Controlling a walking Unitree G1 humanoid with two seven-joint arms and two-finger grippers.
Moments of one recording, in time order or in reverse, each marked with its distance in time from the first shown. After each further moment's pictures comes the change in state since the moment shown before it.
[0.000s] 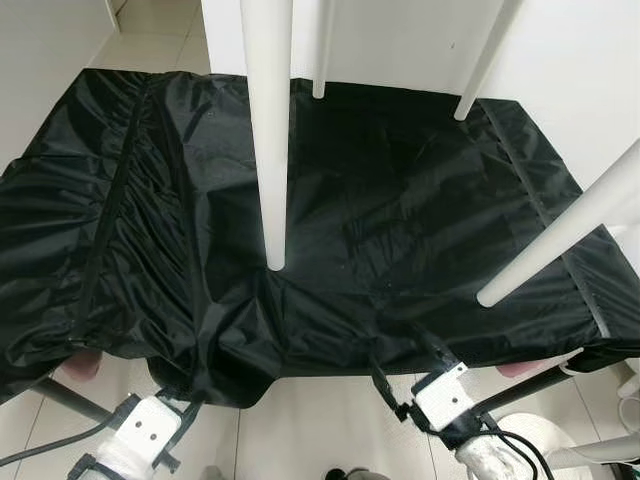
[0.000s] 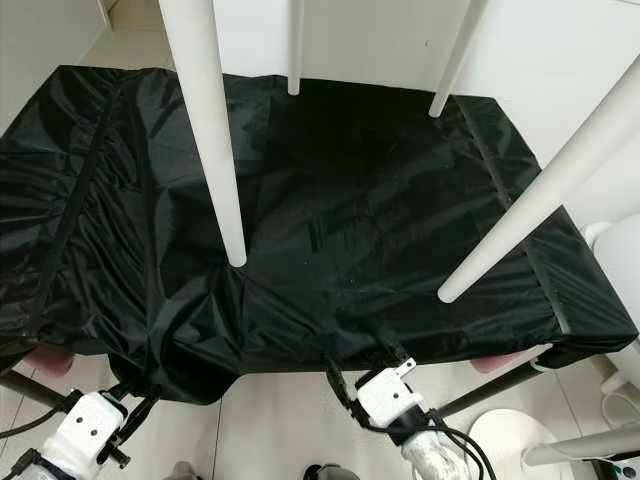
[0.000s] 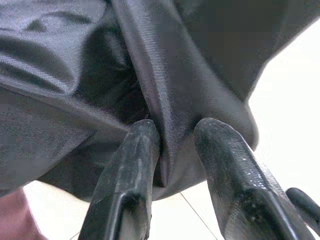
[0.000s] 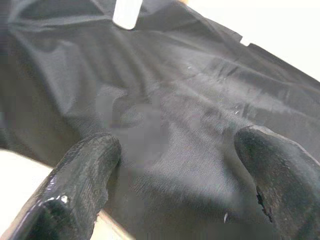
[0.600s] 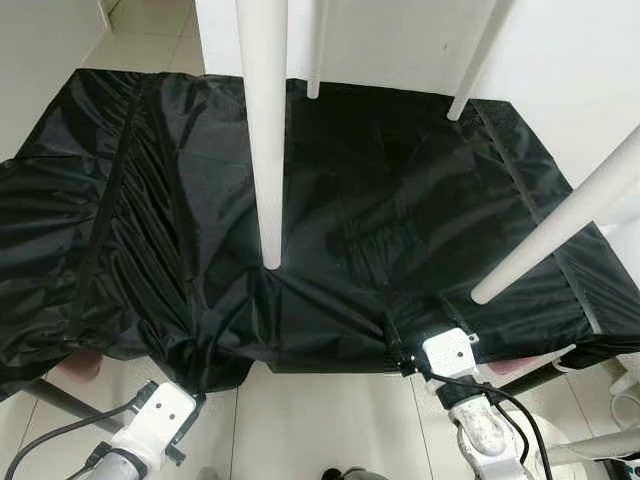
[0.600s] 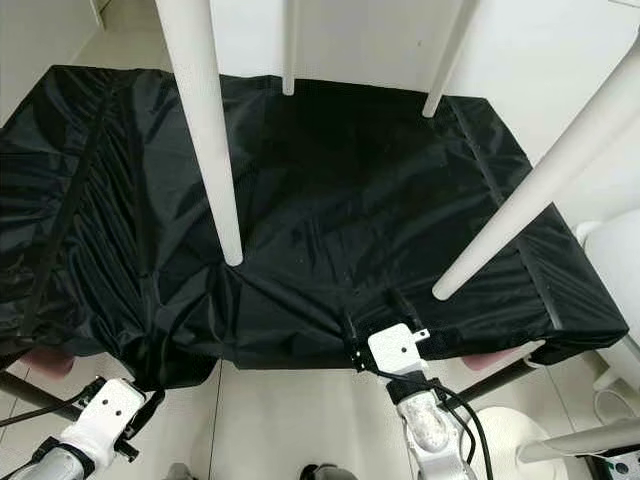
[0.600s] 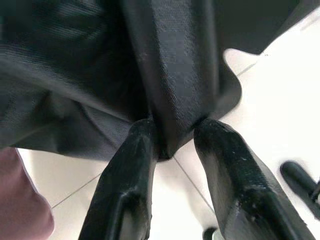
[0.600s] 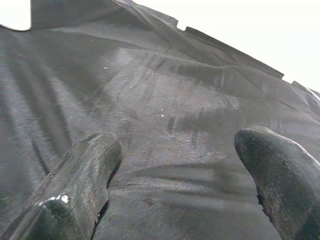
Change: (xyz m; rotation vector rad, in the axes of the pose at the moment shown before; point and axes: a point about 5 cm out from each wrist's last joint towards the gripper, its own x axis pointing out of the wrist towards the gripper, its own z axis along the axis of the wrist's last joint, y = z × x) left arm 0.028 0.010 -0.015 -0.073 0.167 0.172; right arm 0.036 -0.021 -0.001 0.057 0.048 -0.216
